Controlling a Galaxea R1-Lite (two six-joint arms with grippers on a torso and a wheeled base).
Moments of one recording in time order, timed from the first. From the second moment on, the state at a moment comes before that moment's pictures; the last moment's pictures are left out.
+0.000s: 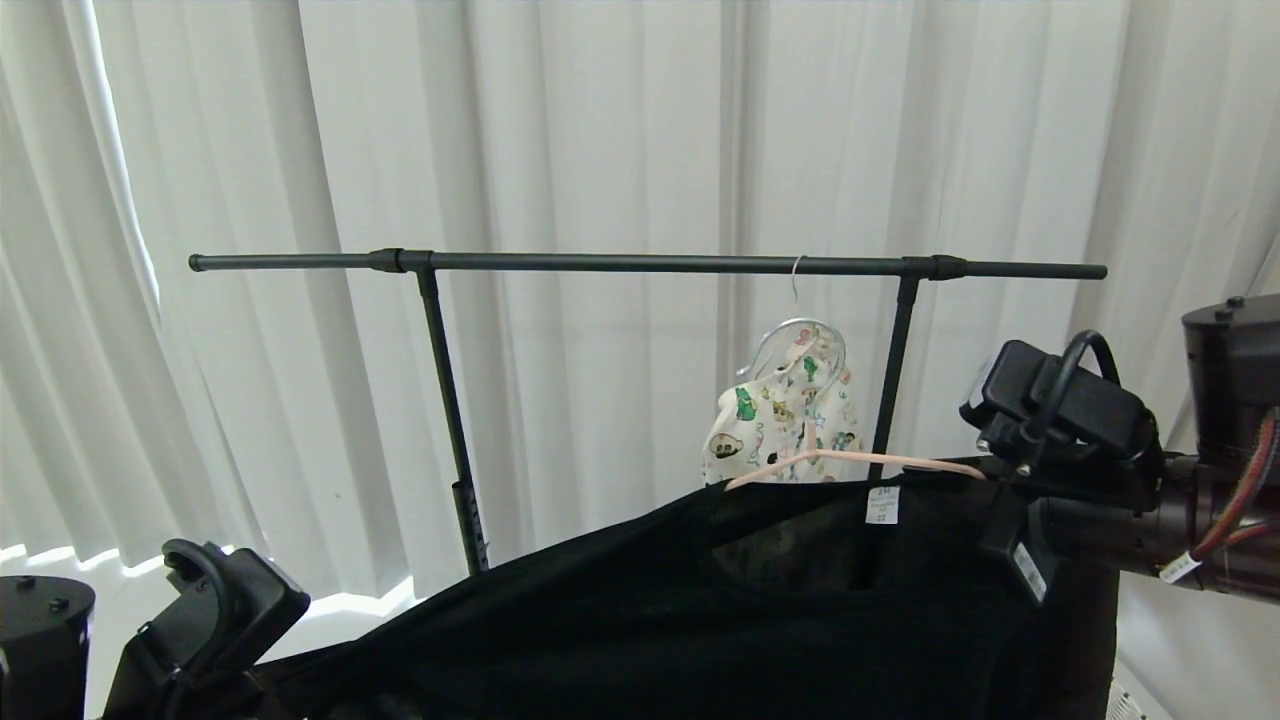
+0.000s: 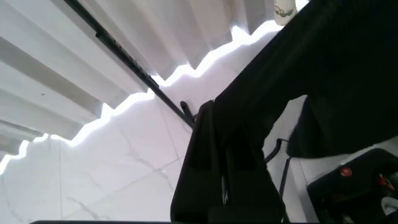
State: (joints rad) left arm -0.29 1.14 -0.19 -0.35 -0.08 0.35; right arm 0.68 1.39 -0.80 -0.15 0.00 -0.42
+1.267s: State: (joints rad) left arm -0.36 1.03 -0.34 -0.34 -0.12 -0.04; right arm 0.51 1.45 -0.79 -0.22 -0.40 -0.37
